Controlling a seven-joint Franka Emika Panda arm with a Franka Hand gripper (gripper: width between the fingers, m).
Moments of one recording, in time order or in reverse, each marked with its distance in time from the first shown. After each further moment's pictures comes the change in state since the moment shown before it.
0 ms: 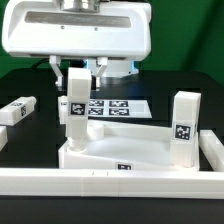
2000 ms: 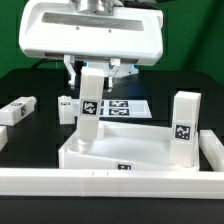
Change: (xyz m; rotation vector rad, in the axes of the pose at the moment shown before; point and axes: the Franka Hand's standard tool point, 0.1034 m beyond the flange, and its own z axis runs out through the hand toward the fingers) arm -0.003 -0.018 -0.001 -0.063 0.154 0.021
